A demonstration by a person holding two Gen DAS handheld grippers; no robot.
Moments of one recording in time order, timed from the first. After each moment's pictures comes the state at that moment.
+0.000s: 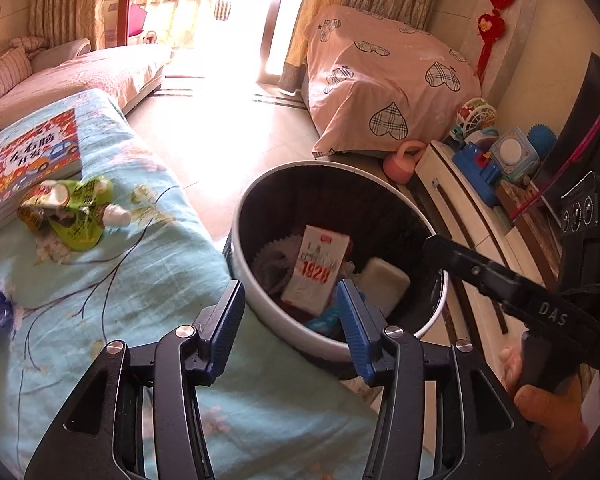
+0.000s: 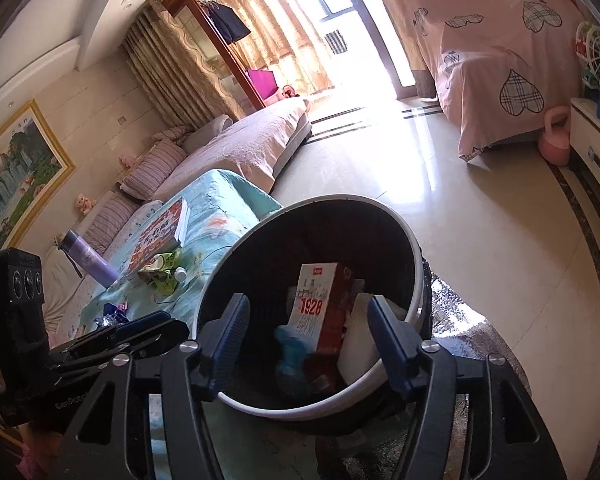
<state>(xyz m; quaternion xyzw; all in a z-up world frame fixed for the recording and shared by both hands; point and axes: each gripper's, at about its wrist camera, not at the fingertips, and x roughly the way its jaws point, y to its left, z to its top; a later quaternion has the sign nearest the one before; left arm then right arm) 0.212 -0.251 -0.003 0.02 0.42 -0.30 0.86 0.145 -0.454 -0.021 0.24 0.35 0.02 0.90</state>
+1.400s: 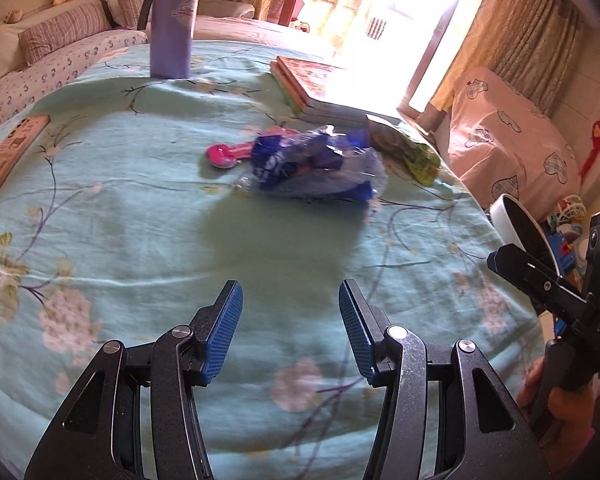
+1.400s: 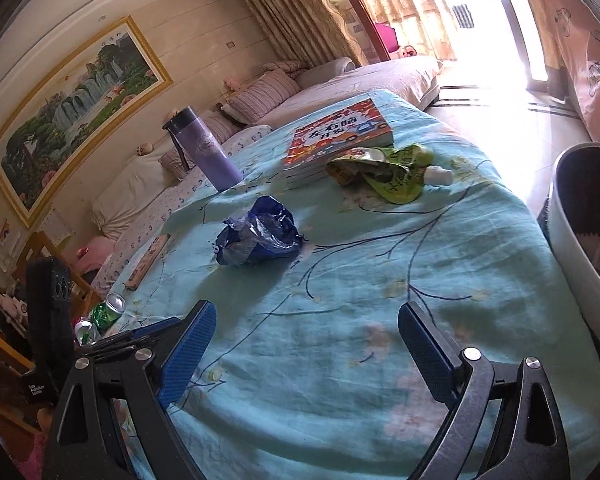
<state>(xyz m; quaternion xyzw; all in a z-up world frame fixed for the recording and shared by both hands) 0.190 0.041 -0.045 -0.09 0.43 -0.09 0.89 0.188 -0.206 -0.040 0.17 0.39 0.22 0.88</state>
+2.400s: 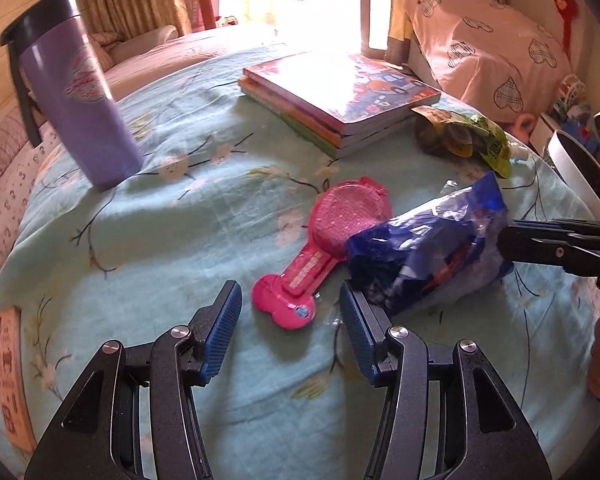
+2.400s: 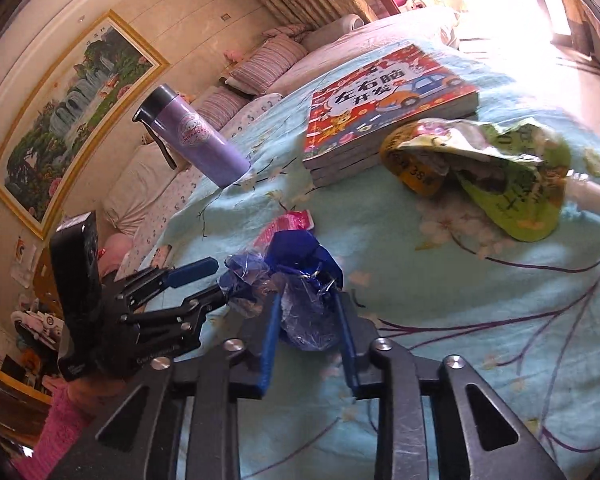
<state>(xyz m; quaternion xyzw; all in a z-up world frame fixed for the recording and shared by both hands) 0.329 0.048 -0.058 0.12 0.44 -0.16 0.88 0.279 -0.160 -0.073 0.21 0.45 0.25 0.83</state>
